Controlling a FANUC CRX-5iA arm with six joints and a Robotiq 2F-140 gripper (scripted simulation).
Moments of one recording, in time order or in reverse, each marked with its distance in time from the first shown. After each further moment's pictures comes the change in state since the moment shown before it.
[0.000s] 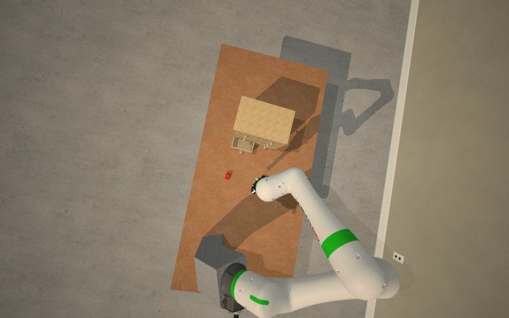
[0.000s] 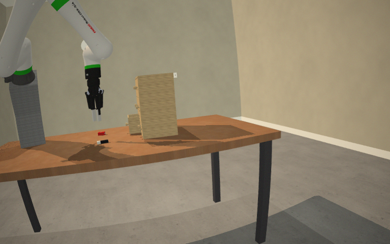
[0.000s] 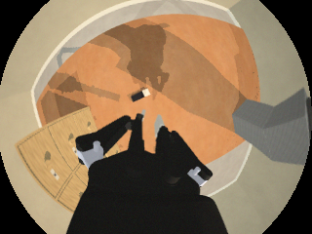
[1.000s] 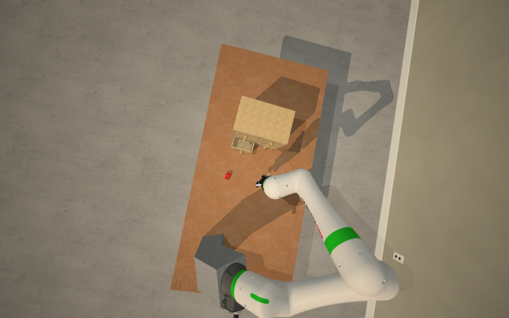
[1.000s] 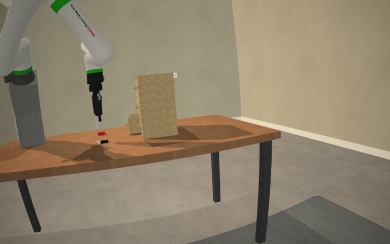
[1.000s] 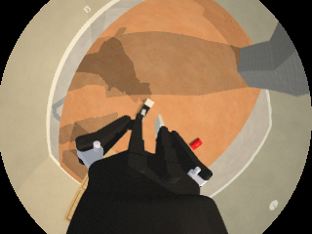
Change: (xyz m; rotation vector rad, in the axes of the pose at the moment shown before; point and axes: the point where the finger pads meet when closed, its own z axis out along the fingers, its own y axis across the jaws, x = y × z) arm 0.024 -0.035 0.030 0.004 0.000 0.579
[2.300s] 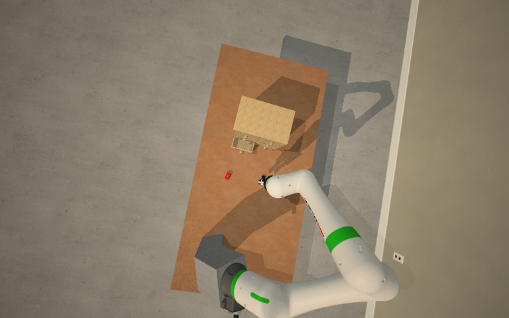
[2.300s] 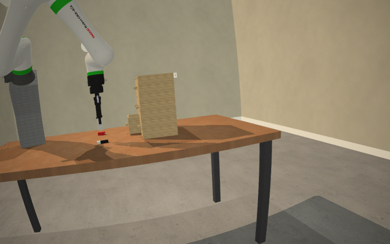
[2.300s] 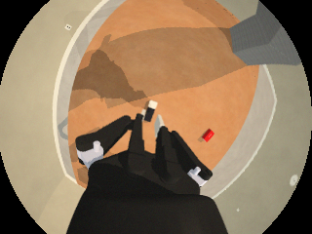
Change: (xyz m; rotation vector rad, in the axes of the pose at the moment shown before) arm 0.000 -0.016 0.012 0.001 0.000 0.227
